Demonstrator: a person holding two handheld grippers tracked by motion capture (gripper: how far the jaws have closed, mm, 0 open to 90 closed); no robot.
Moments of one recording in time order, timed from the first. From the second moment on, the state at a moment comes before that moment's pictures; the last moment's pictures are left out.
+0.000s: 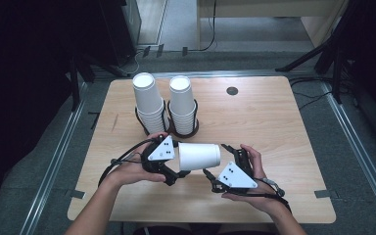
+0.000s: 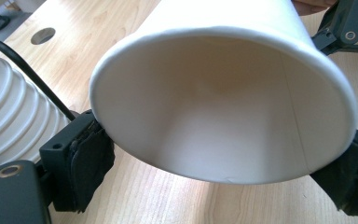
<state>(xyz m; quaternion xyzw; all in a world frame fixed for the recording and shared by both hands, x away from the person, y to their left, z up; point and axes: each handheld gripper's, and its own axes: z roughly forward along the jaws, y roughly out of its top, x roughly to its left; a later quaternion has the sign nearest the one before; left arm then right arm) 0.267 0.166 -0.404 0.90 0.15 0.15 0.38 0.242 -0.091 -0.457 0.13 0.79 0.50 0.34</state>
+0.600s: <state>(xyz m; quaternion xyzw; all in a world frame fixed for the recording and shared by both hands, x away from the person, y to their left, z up) 0.270 0.160 -0.399 0.92 0.11 0.12 0.36 0.239 -0.090 -0.461 0.11 0.80 0.50 0.33</state>
